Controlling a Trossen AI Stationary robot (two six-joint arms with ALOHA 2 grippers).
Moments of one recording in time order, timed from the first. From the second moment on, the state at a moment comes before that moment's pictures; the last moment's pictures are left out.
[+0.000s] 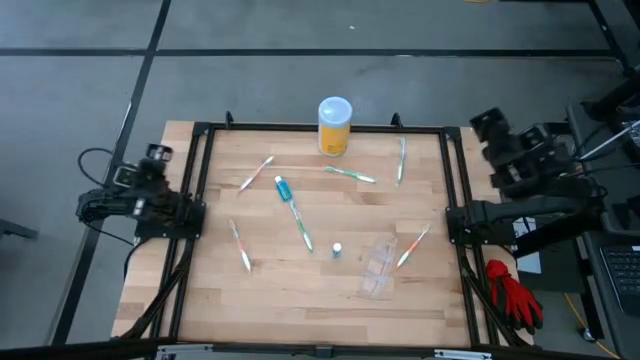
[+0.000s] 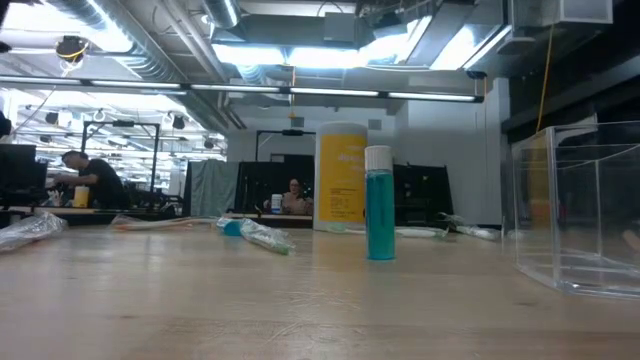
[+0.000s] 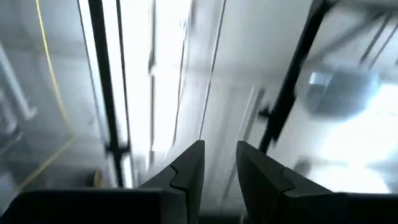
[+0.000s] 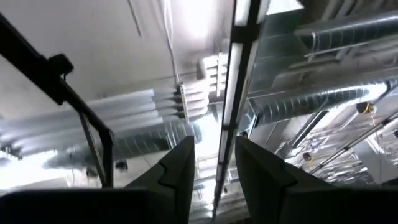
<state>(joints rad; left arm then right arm) 0.01 0.00 0.01 1.36 0.03 -0.13 0.03 0.53 0.71 0.73 0.11 0.19</state>
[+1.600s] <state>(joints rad) -0.13 1.33 1.22 -0.69 0.24 -0.14 0.03 0.80 1.45 -0.92 -0.01 0.49</state>
